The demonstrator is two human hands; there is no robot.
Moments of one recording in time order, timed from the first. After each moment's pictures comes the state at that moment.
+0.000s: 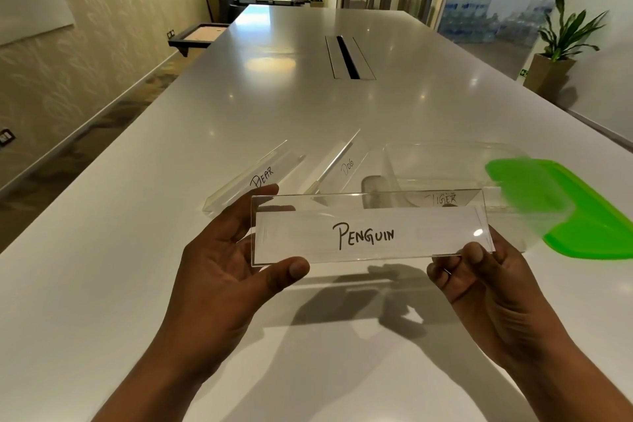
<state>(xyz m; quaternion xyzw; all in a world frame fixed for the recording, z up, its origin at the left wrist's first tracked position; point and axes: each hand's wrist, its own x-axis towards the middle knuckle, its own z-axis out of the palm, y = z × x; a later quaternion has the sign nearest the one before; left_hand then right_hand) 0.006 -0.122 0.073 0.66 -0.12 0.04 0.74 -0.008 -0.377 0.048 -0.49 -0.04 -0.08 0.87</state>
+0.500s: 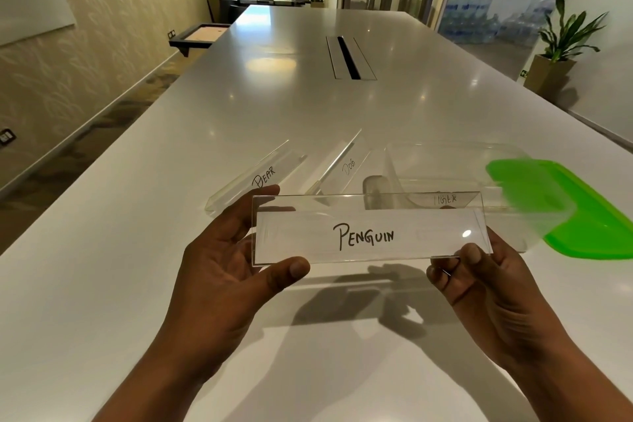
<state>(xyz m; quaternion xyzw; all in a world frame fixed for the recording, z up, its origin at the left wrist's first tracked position) 0.004 -0.117 0.074 0.66 -0.13 0.04 0.74 -0.011 -0.375 0.049 -0.50 -0.02 -0.08 0.86</state>
